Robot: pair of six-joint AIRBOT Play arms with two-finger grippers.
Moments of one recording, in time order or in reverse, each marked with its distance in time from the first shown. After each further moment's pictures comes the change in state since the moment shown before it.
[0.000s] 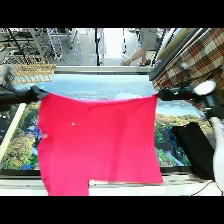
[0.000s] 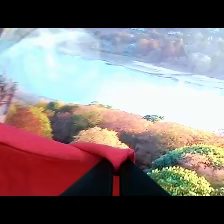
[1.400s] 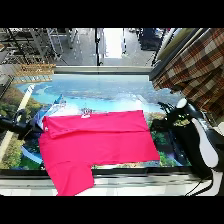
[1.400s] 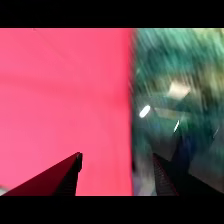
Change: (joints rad) left arm 0.230 -0.167 -0.088 0.460 -0.533 -0.160; right arm -0.094 -0.183 -0.171 -0.125 0.491 0.052
